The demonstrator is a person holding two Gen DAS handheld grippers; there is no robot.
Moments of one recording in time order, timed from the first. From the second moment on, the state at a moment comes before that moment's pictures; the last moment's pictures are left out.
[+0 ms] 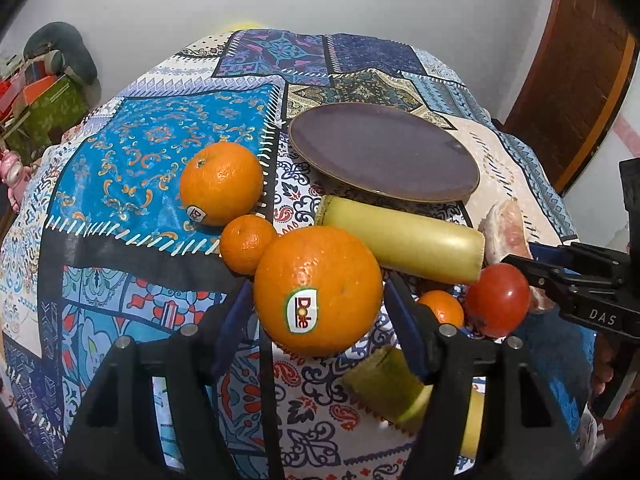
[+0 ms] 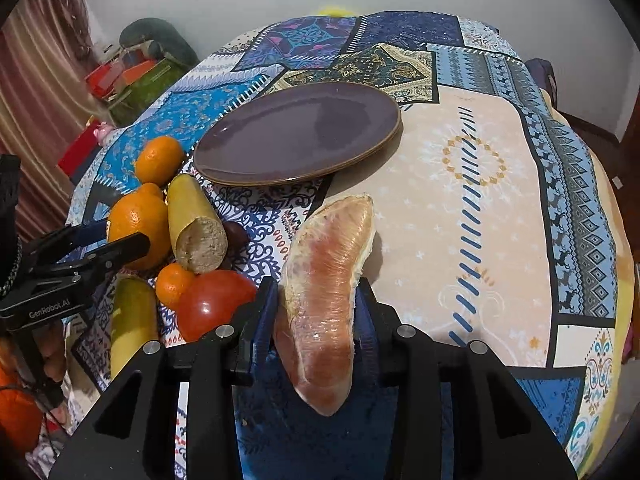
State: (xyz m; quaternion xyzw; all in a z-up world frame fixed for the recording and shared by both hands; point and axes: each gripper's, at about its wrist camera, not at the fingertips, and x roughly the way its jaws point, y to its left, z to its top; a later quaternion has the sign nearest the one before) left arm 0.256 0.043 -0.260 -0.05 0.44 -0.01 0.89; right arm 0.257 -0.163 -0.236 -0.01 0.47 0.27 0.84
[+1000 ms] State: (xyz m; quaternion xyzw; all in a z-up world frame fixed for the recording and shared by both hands) left arm 0.242 0.033 -0.198 -0.02 0.39 -0.05 0.92; right arm 0.252 -0.172 -0.177 0.00 0.40 0.25 0.88
